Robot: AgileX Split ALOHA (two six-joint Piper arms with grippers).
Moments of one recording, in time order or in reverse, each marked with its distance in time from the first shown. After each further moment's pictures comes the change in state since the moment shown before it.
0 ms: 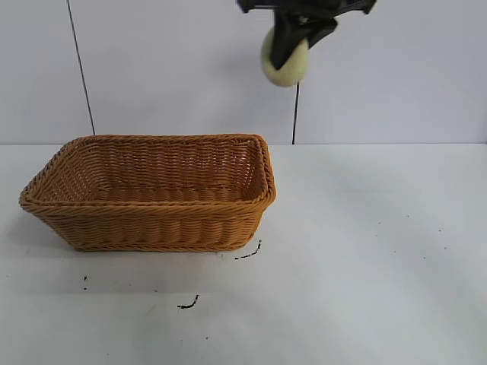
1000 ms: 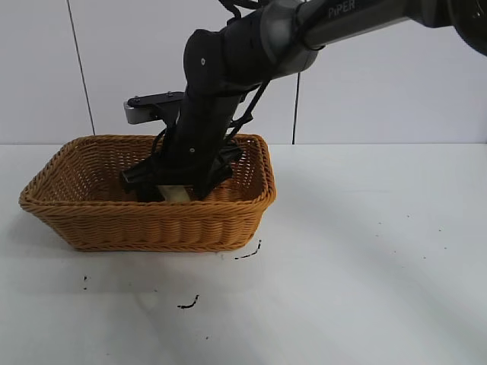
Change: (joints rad) left arm 0.000 0.000 0.000 0.000 0.000 0.000; right arm 0.150 0.358 -0.055 0.014 -0.229 0.018
